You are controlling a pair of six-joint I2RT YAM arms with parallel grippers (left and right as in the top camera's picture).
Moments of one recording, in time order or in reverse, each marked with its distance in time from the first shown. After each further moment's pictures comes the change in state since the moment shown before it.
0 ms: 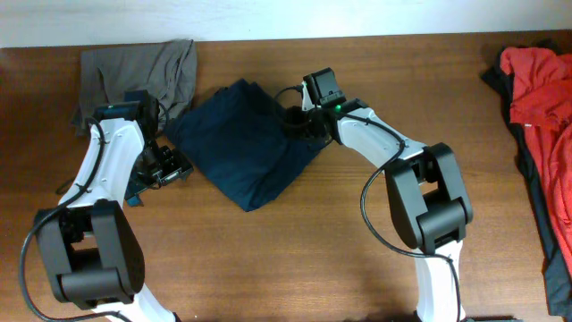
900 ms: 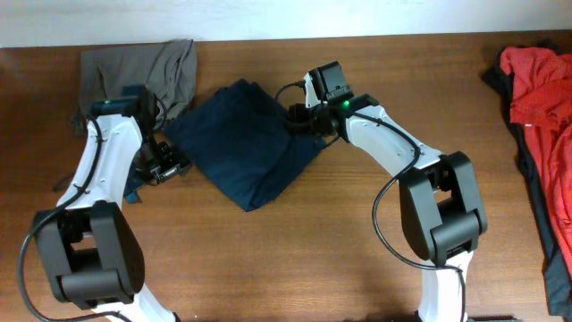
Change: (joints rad) left arm 0.000 0.000 0.029 -0.026 0.000 0.000; right arm -0.017 -0.091 -0.009 -0.070 -0.006 -0.103
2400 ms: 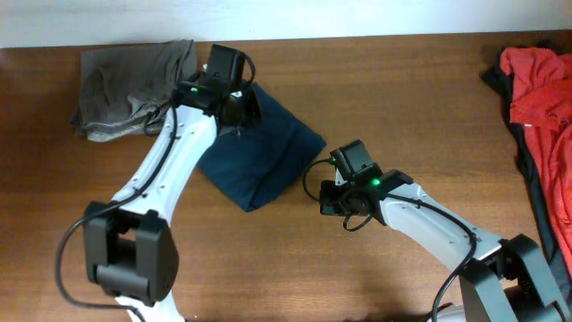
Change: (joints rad) left arm -0.388 0.045 0.180 0.457 0.159 -0.038; right arm 0.083 -0.539 -0.710 -0.034 0.101 0.160
